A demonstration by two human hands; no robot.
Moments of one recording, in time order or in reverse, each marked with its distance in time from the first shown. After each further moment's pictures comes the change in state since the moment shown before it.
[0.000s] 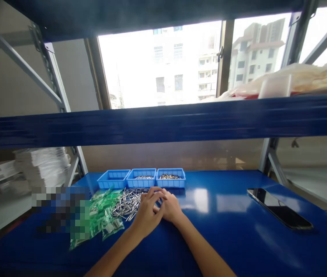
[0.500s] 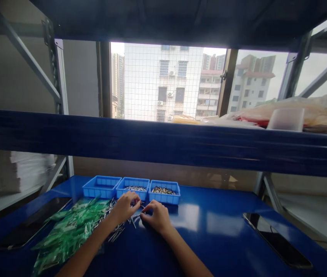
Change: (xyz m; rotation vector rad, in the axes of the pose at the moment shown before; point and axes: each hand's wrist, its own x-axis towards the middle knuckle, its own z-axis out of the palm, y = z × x) left_hand 0.038 -0.090 -0.012 0.302 -0.097 -0.124; right_hand 0.026 0.011 0.008 -0.007 0.001 -0.005
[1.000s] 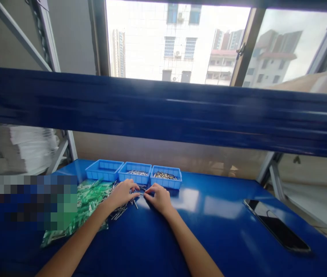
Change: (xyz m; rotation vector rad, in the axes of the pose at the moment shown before) left_hand -0.007 -0.015 -0.004 0.055 -0.157 -0.029; right_hand 0.001 0.003 -0.003 0.036 -0.016 0.009
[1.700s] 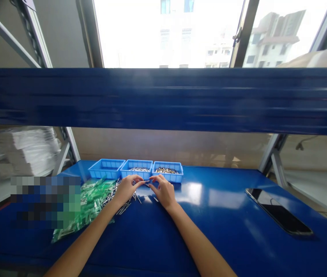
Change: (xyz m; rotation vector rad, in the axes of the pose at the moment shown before) left_hand 0.000 0.010 0.005 -0.277 0.216 -0.124; right_hand -0.005 -0.008 -0.008 0.050 0.203 -0.036
